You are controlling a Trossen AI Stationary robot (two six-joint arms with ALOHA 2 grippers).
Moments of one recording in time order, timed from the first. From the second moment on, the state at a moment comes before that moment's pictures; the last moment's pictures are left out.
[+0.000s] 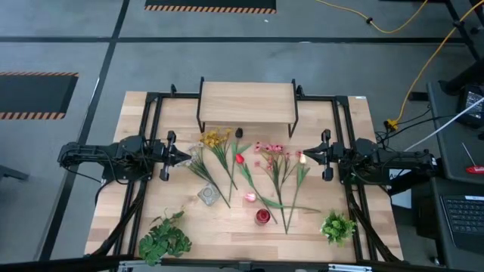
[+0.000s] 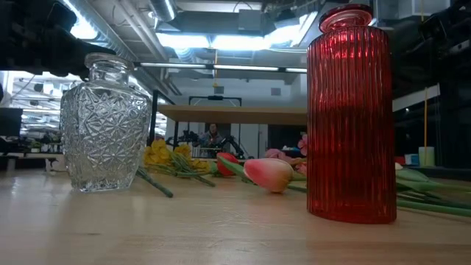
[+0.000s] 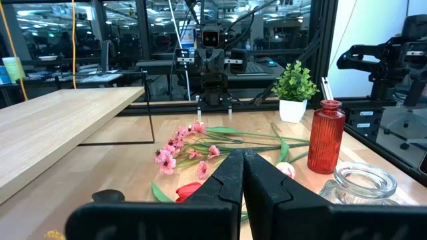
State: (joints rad) left arm 0.00 0.00 0.01 0.01 0.02 0.00; right arm -0.01 0.00 0.01 0.04 0.06 -0.06
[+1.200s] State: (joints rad) left arm 0.00 0.00 0.01 0.01 0.02 0.00; right arm -0.01 0.00 0.01 0.04 0.06 -0.08
